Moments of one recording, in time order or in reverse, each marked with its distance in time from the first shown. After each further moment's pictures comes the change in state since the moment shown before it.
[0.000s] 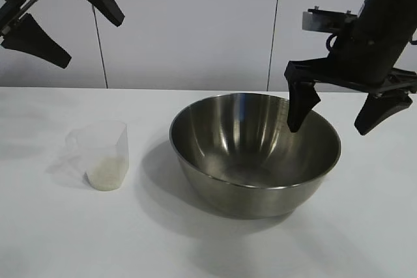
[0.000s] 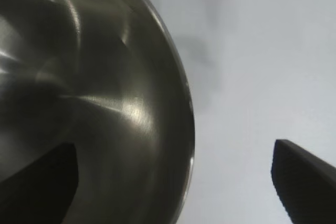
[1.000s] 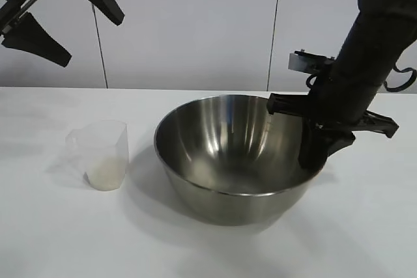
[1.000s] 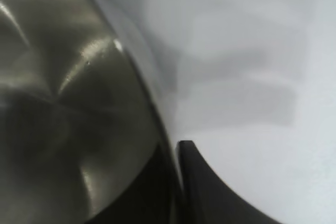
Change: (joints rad) left arm 0.000 0.000 0.000 0.000 -0.010 0.000; right arm -0.012 0.089 0.004 0.206 0.004 -0.088
